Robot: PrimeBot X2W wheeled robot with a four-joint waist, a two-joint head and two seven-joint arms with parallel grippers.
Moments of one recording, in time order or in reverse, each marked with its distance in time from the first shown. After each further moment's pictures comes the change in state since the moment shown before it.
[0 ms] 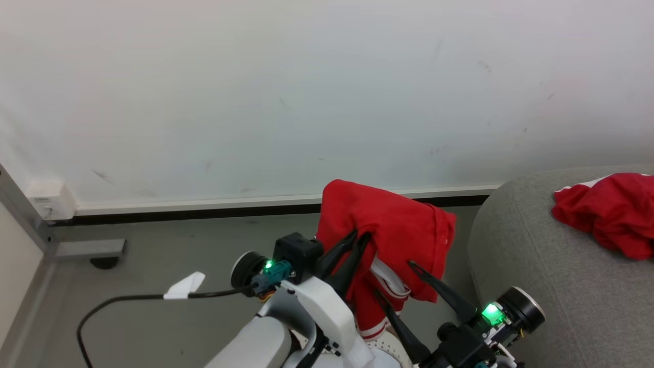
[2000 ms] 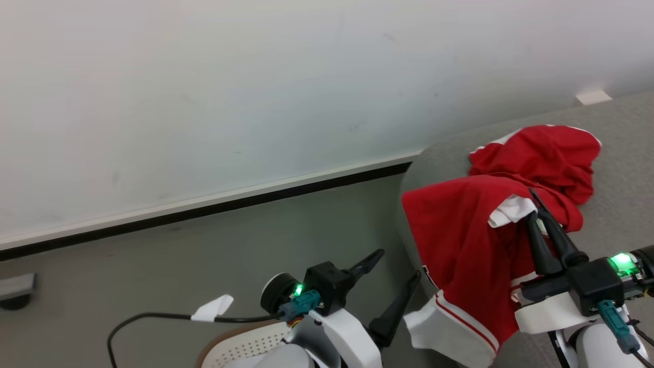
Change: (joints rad) left arm 0.037 -0.011 -0.107 -0.048 -0.018 -0.011 -0.015; right arm -0.059 -0.009 -0.396 -0.074 -0.034 0.000 0.000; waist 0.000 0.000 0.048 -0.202
